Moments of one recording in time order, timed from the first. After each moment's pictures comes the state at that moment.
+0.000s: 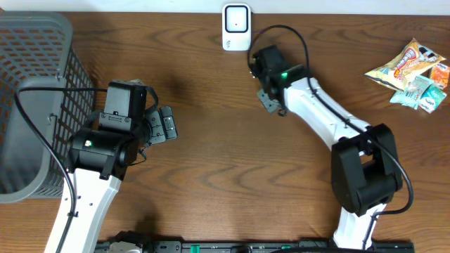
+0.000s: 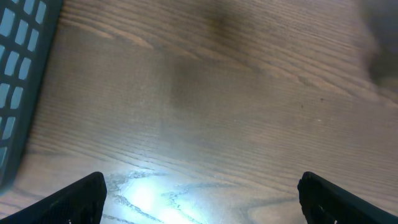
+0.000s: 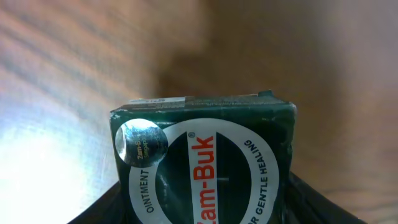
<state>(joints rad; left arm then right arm) -0.21 1.16 1.18 -1.05 -0.08 -0.41 0.43 1.99 1.49 -0.72 0.30 -0.18</state>
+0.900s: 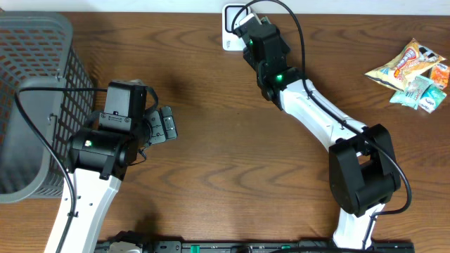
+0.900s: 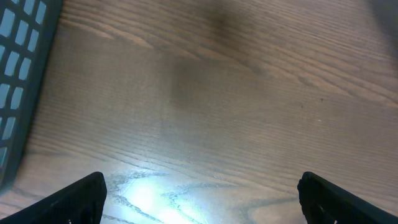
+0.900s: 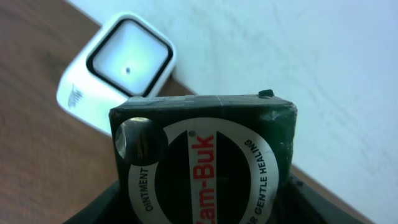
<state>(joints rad) -0.21 1.16 1.18 -1.05 -0.08 -0.41 0.46 1.99 1.49 0.00 0.42 -0.44</state>
